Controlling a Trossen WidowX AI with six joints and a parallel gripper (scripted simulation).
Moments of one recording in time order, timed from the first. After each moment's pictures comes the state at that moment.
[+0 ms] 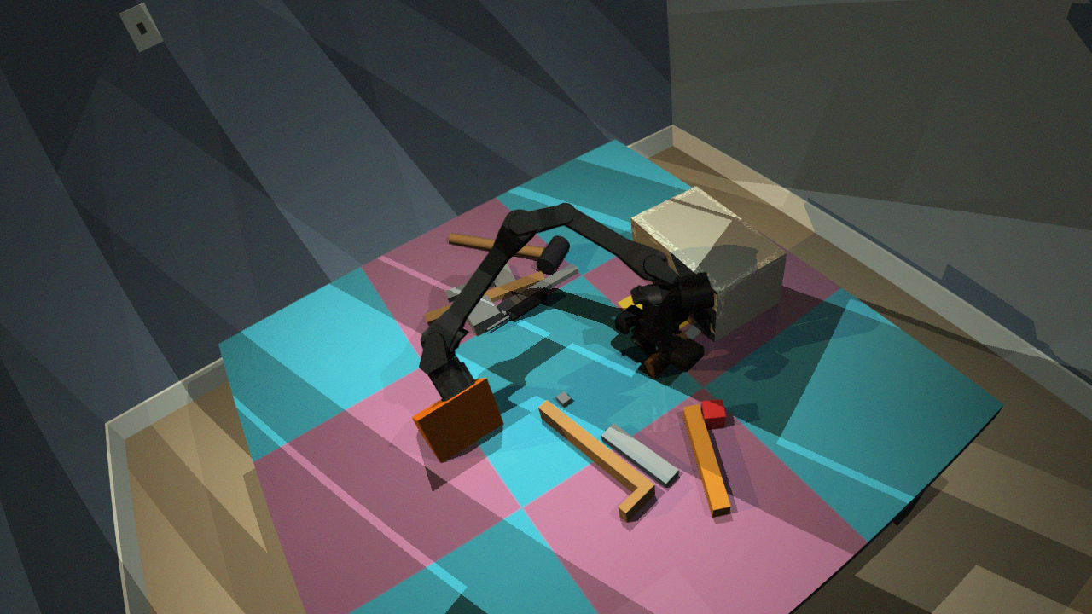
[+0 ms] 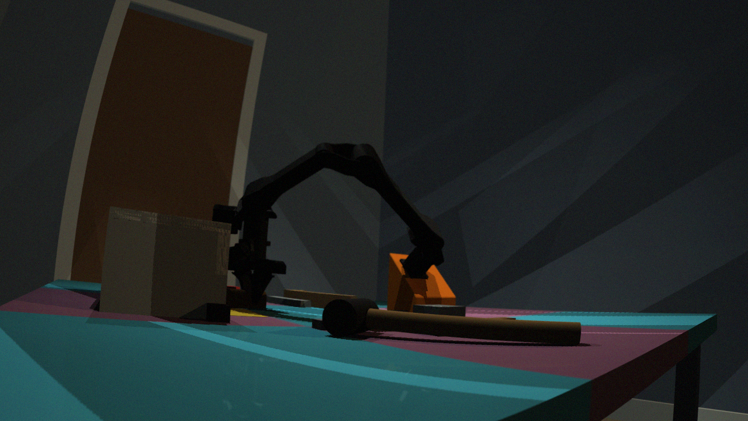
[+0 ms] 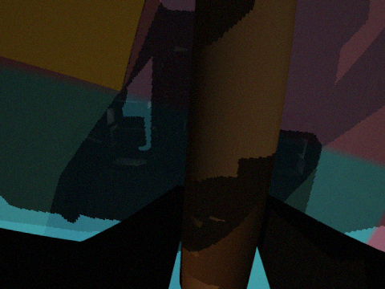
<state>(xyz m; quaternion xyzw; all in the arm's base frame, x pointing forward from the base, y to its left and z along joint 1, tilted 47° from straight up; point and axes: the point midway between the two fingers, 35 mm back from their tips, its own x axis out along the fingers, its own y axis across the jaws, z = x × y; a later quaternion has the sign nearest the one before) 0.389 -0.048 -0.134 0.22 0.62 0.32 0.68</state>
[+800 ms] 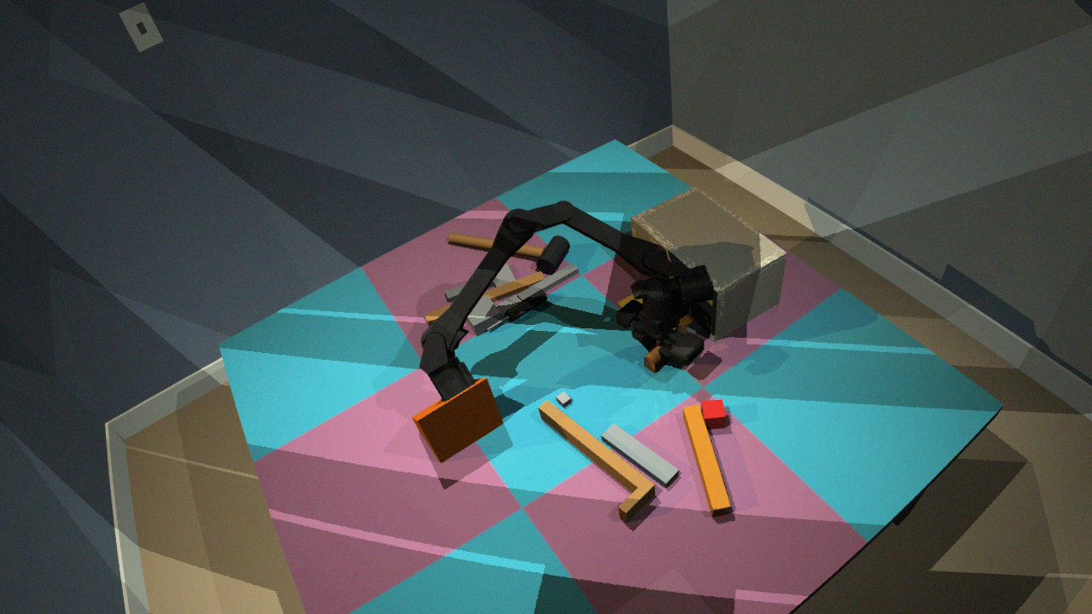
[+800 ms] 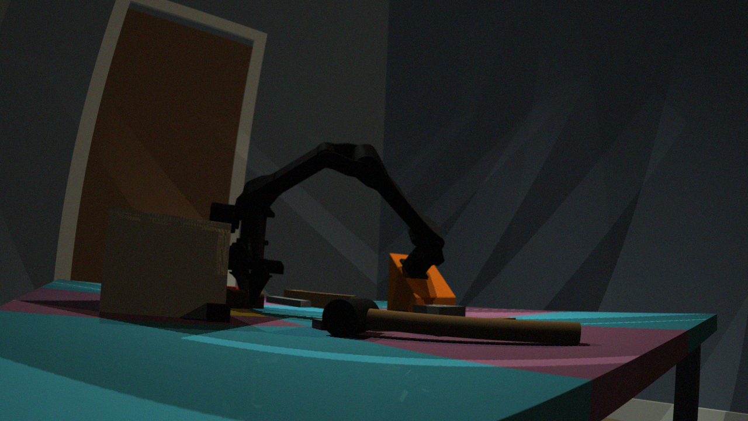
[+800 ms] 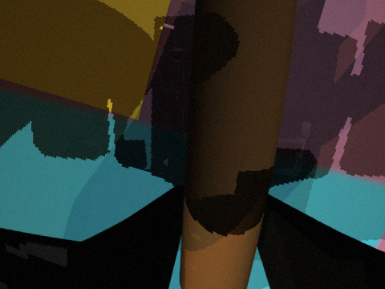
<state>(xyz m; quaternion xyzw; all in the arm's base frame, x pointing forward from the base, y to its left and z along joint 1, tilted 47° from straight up) 0.399 -0.041 -0.127 0.22 0.62 0.32 0.68</state>
